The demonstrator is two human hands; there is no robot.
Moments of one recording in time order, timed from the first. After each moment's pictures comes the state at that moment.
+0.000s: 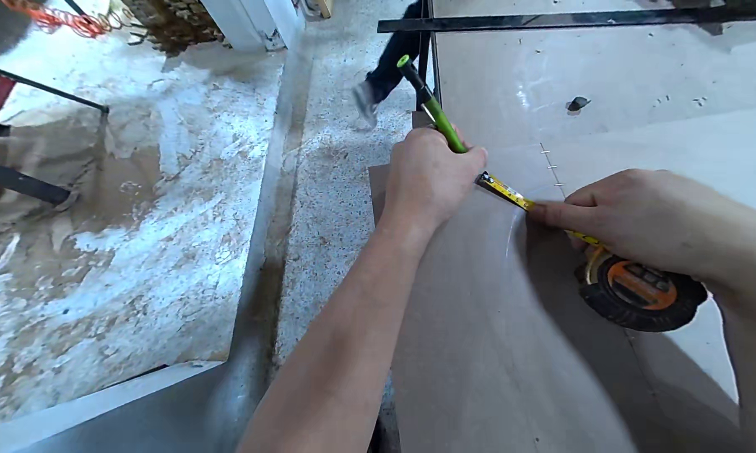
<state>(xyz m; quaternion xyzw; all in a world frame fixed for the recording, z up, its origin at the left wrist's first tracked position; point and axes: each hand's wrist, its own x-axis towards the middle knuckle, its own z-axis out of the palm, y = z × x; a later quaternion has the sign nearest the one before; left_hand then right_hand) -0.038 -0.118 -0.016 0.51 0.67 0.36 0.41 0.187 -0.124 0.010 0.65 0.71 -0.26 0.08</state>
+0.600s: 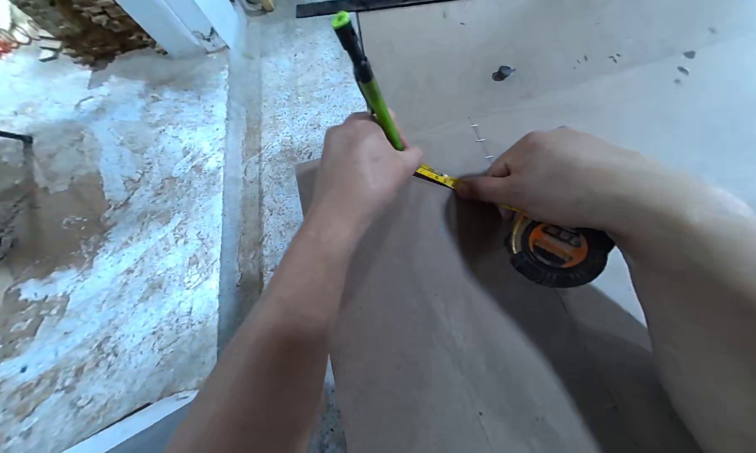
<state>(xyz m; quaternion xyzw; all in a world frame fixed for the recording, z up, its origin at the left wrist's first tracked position) -0.023 -0.120 -0.005 0.63 0.71 0.20 0.24 0.181 -0.116 0.019 0.64 0.71 -0.26 0.13</state>
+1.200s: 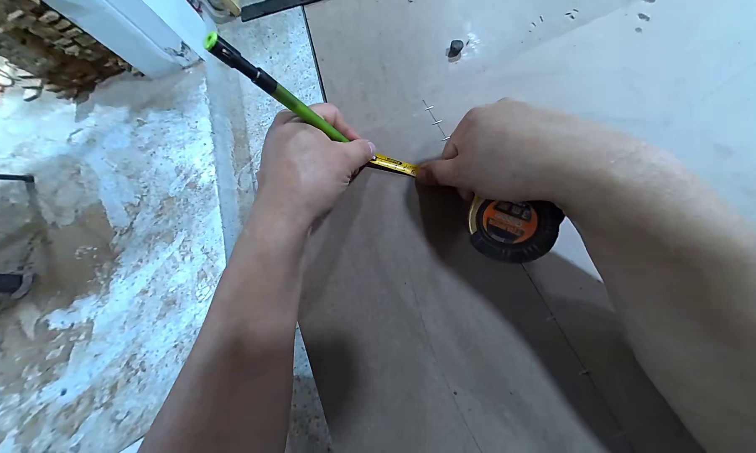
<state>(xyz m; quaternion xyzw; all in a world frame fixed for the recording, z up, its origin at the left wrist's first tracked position) -0.033 -0.113 -0.015 0.62 0.69 0.24 0.28 0.182 -0.116 0.021 0.63 0.72 -0.27 0.12</state>
